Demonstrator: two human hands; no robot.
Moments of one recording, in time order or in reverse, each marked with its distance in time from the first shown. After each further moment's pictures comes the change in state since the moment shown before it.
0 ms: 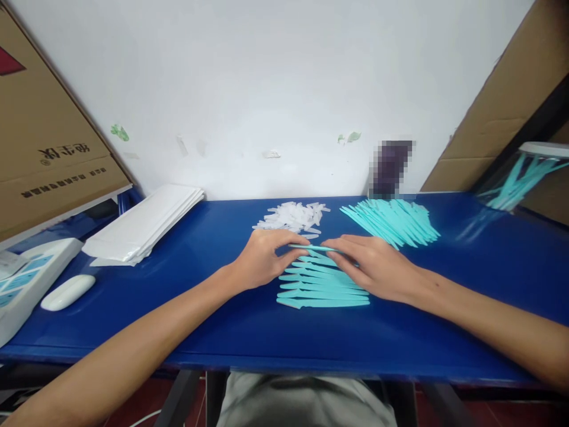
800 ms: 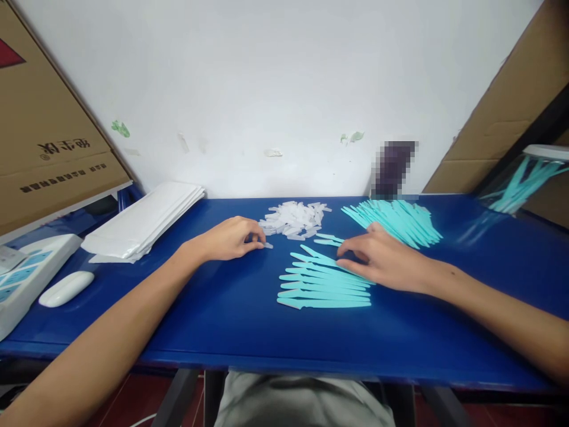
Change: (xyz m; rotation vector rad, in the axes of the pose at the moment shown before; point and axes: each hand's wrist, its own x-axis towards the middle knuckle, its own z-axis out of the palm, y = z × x) left_hand -0.005 -0.058 -0.064 0.221 -0.595 -0.258; right_hand -0.001 0.023 -0.014 -0.054 -0.278 0.112
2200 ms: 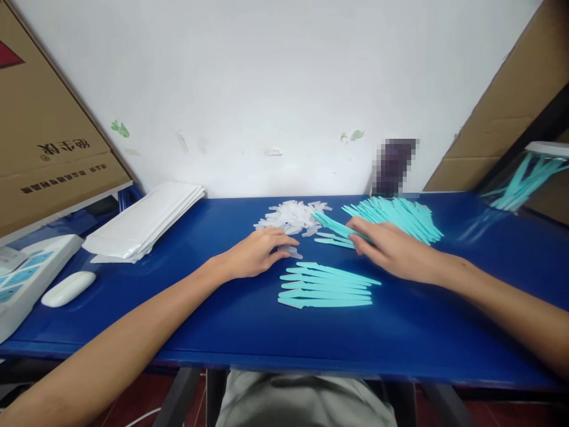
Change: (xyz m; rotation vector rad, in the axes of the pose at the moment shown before) left_hand 0.016 0.035 0.037 -0.099 0.132 0.127; right_hand -0.004 0.014 -0.005 0.175 0.063 0.074
